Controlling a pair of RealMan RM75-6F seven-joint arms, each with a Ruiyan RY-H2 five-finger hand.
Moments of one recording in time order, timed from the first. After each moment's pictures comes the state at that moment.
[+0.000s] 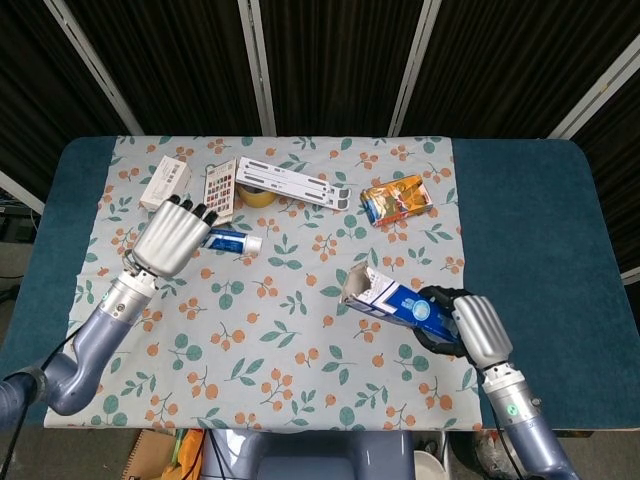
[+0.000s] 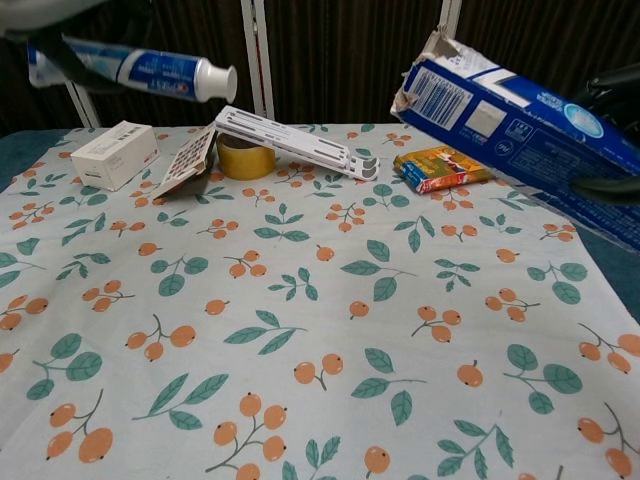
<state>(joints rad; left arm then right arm) -0.76 -1.24 -0.24 -1.60 1.44 1.15 0.70 0.36 -1.20 0.10 -1.99 -1.41 1.27 0.01</state>
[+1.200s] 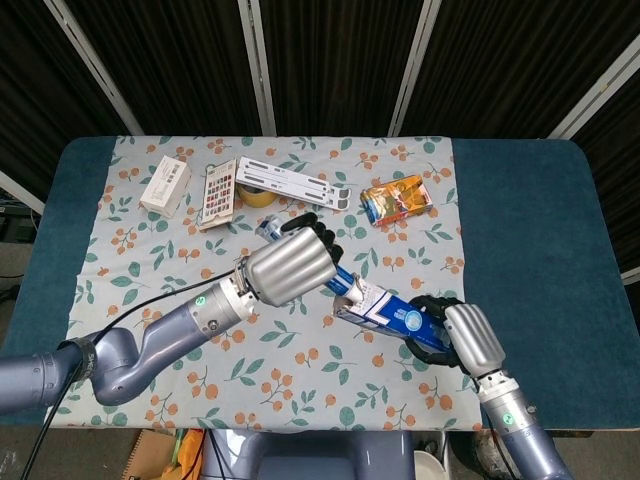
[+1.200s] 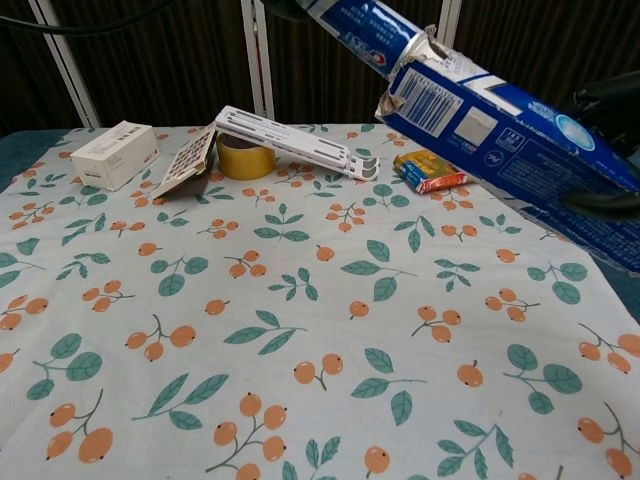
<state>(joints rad) -1.11 -1.20 -0.31 -1.84 1.38 0.90 1.03 0.35 -1.19 0.09 -2.02 -1.45 1.25 0.02</state>
